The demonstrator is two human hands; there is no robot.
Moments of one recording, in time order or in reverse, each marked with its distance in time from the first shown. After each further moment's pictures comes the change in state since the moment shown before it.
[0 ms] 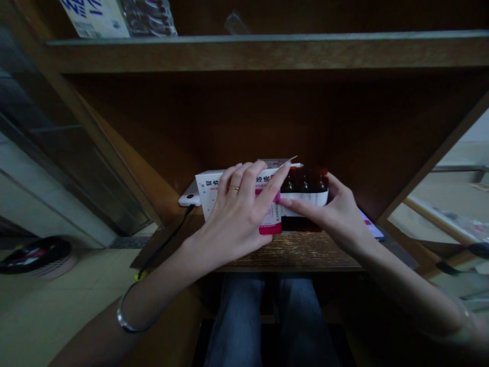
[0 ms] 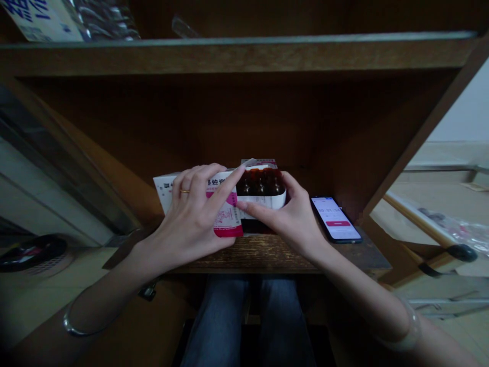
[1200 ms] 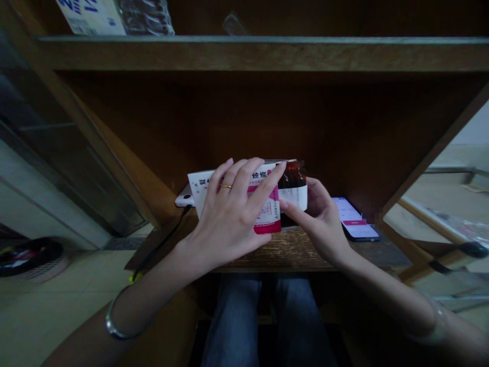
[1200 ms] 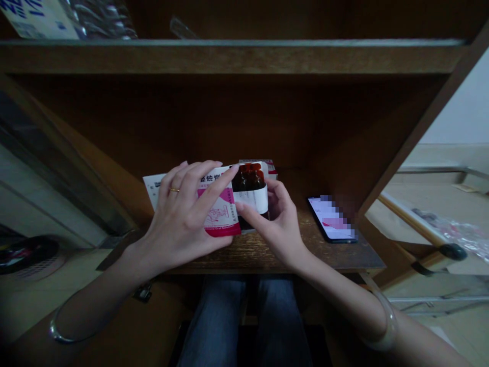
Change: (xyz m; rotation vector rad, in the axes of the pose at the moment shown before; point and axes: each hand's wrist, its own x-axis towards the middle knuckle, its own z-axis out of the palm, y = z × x) left_hand -0.001 0.001 -0.004 0.066 0.107 0.004; right_hand -0.011 0.021 0.017 0.209 0.026 -0.039
